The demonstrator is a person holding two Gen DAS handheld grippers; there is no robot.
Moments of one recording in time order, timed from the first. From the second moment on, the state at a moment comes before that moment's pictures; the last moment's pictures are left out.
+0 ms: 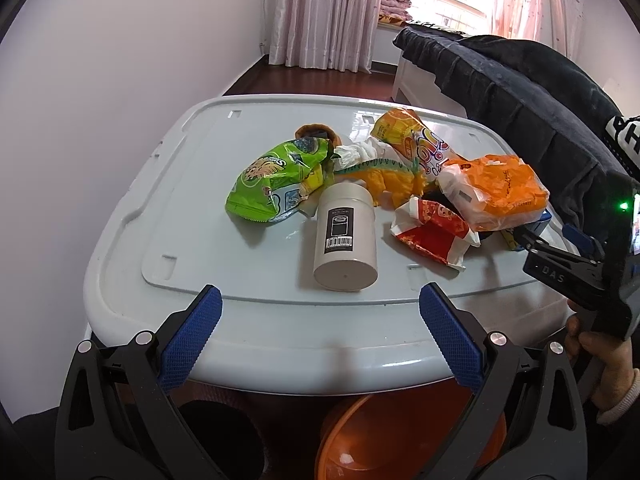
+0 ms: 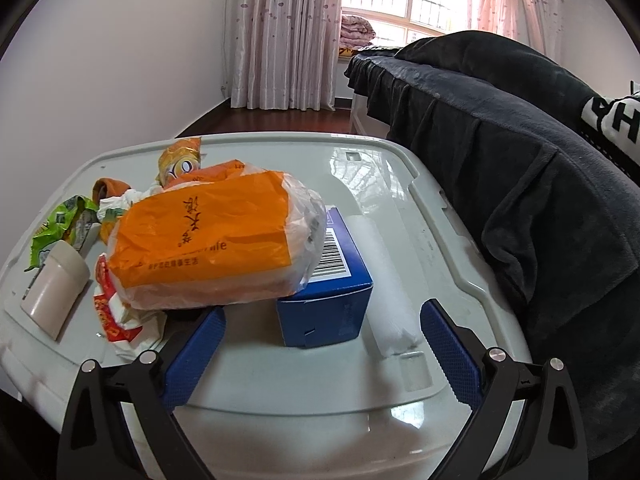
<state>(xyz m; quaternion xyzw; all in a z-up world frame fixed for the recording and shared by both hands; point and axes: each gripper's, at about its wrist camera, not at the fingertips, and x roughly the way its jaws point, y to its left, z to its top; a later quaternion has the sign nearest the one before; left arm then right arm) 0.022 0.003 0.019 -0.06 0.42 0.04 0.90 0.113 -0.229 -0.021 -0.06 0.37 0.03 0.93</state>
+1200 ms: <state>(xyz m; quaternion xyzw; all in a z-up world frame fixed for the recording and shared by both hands) 0.018 0.002 0.016 -0.05 0.42 0.04 0.90 0.083 -0.257 0.000 0.00 0.36 0.02 0.93</state>
